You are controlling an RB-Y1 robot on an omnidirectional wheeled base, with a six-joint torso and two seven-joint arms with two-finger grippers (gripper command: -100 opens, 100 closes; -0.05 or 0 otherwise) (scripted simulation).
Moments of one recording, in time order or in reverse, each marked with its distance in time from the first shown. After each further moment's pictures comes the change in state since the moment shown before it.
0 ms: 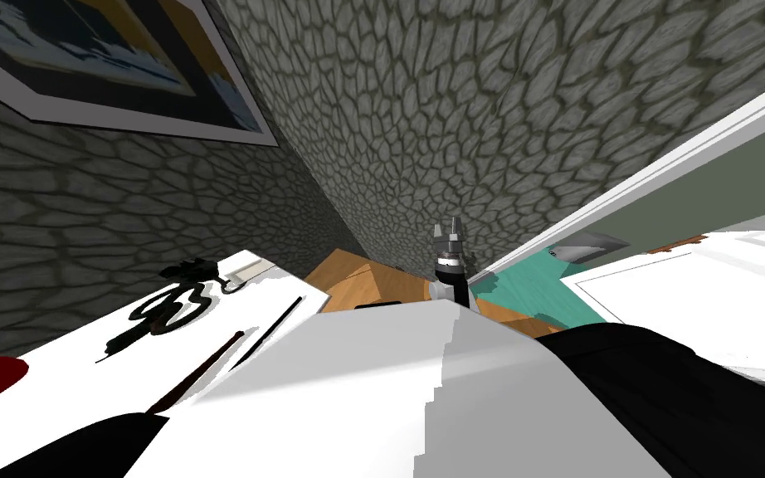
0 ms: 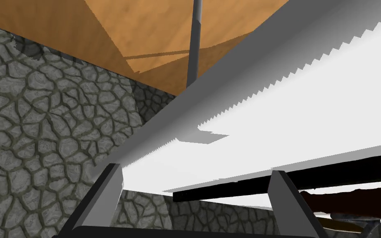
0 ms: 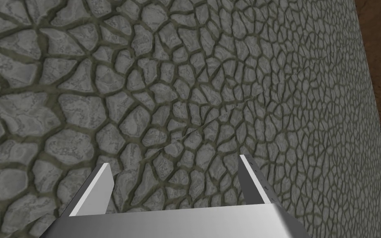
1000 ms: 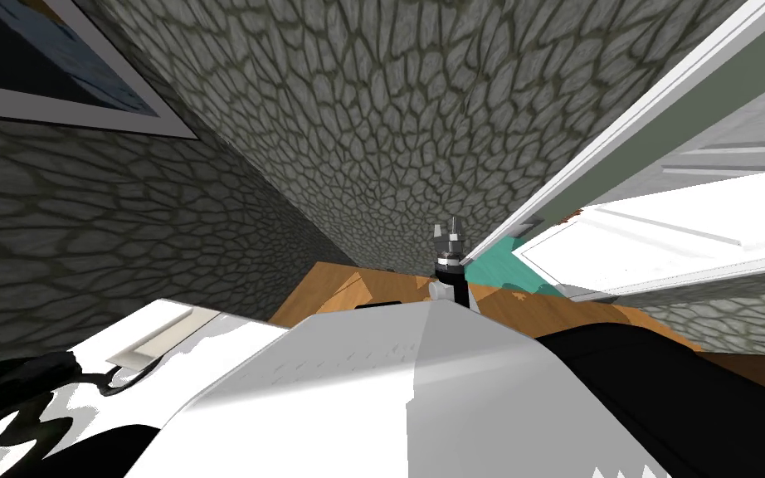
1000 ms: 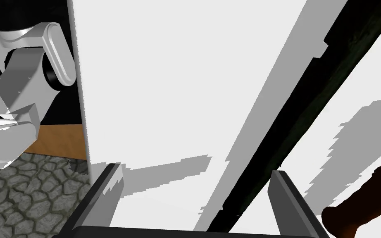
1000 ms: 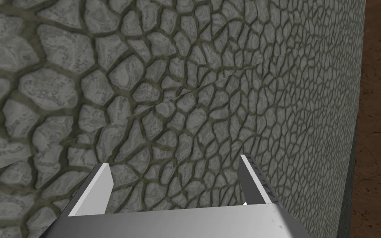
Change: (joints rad) left arm 0.160 0.145 -0.097 0.167 -0.068 0.003 -0.076; right arm 0.000 0.000 0.000 0.000 0.000 0.000 0.000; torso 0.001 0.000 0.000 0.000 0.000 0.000
